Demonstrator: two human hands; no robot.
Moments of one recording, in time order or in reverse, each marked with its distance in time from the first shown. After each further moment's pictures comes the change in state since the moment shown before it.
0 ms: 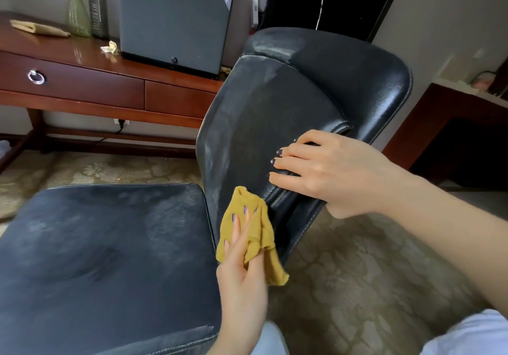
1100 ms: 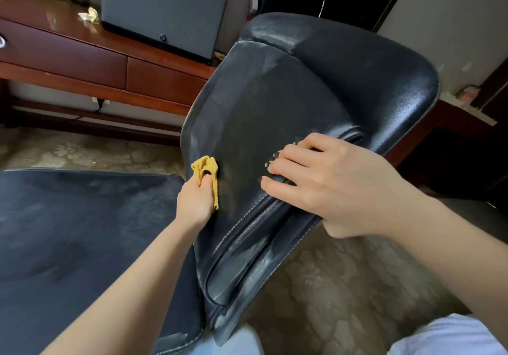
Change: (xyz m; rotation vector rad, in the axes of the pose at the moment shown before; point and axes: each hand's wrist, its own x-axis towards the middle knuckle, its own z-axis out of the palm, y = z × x) left_hand 0.157 -0.032 -0.010 0.444 -0.007 -0.193; right_hand 0.005 0.000 0.001 -0.021 -0.017 -0.004
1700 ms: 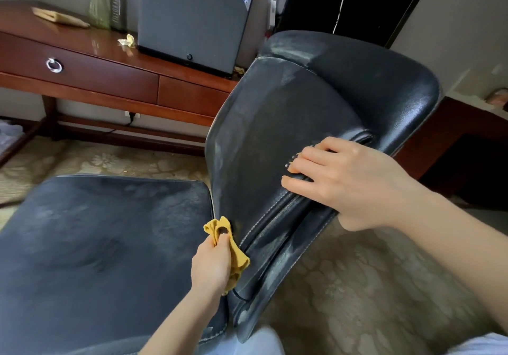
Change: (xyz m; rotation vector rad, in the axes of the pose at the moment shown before) left_hand -0.089 -0.043 -0.014 -0.099 0.027 -0.298; right_hand -0.001 -0.001 -0.002 0.017 0.018 0.045
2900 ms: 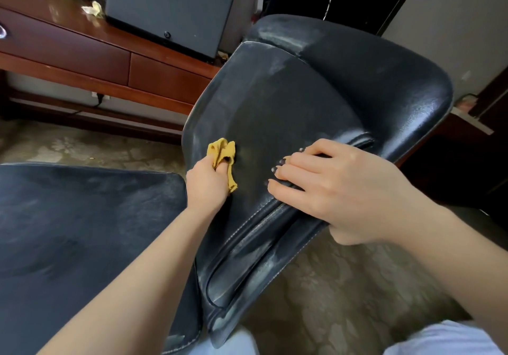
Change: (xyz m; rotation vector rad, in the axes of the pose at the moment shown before) left_hand 0.075 0.093 0.030 0.186 0.109 0.509; right_hand 0.004 0.003 0.002 0.020 -0.014 -0.072
